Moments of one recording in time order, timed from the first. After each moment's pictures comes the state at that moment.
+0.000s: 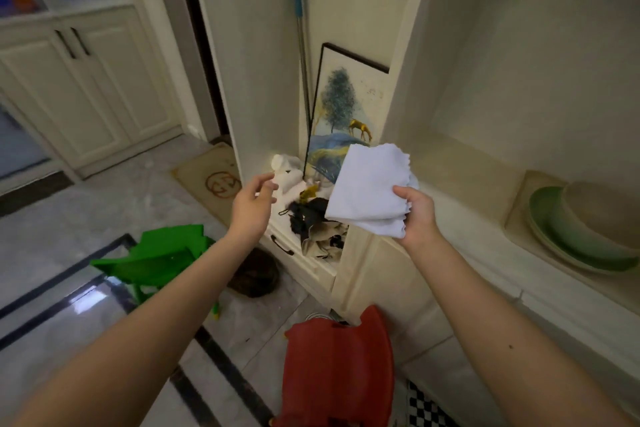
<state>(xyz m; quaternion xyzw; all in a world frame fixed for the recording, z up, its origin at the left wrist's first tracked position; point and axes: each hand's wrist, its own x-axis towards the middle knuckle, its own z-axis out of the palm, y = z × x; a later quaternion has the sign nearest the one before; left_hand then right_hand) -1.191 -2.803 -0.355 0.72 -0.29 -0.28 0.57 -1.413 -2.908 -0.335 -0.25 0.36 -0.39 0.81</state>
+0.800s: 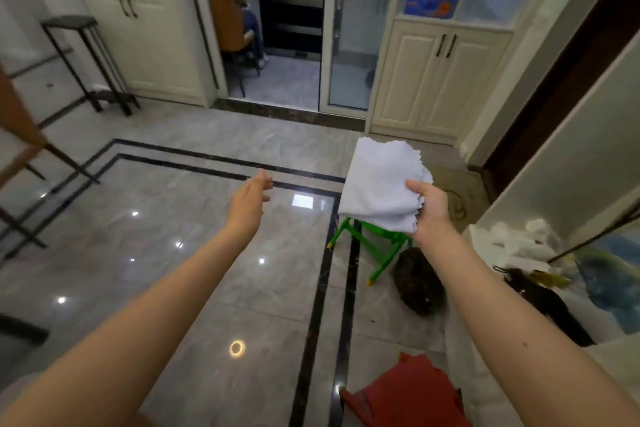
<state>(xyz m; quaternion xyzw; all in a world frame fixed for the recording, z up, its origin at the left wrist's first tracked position) -1.161 -2.379 -0.344 0.75 0.15 0.00 0.64 -1.190 -2.641 -0.312 -0.44 0.21 0.03 0.87</state>
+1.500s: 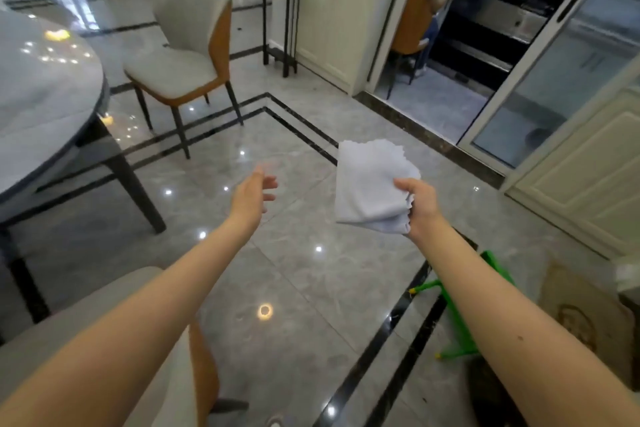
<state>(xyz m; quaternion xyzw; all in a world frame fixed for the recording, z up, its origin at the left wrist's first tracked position) -1.180 -2.084 -0.379 0.63 0.38 0.16 0.66 -1.067 -2.309 -0.335 -0.54 0.08 0.31 0.78</state>
